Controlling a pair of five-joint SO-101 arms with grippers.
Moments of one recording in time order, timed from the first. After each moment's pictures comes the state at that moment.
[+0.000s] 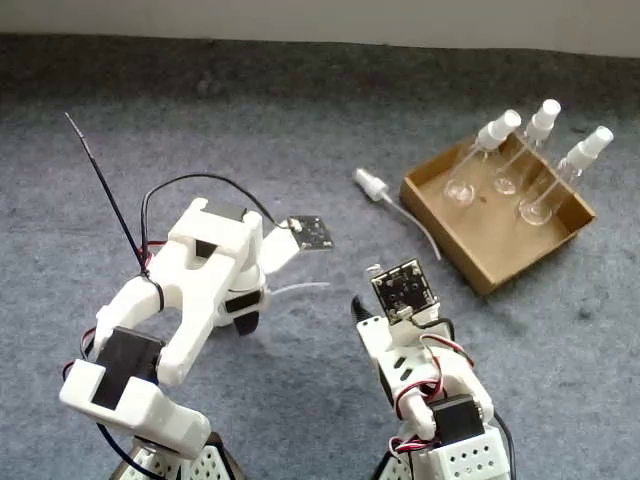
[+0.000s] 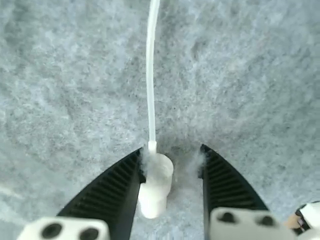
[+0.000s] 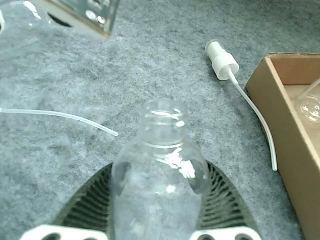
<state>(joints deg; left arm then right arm) 9.9 2.8 30.7 73.0 -45.6 -21.3 -104.3 95.5 49.2 13.2</state>
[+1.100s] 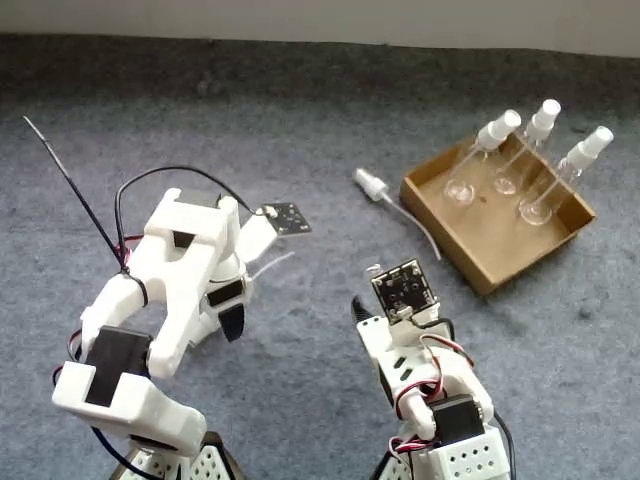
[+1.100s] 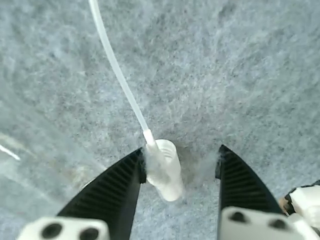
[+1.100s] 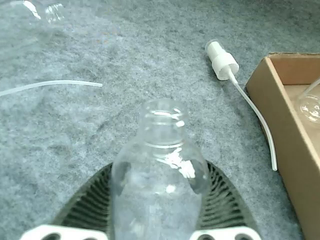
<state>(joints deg) 3.7 2.8 27.9 78.5 -45.0 -21.3 -104.3 95.5 49.2 13.2</state>
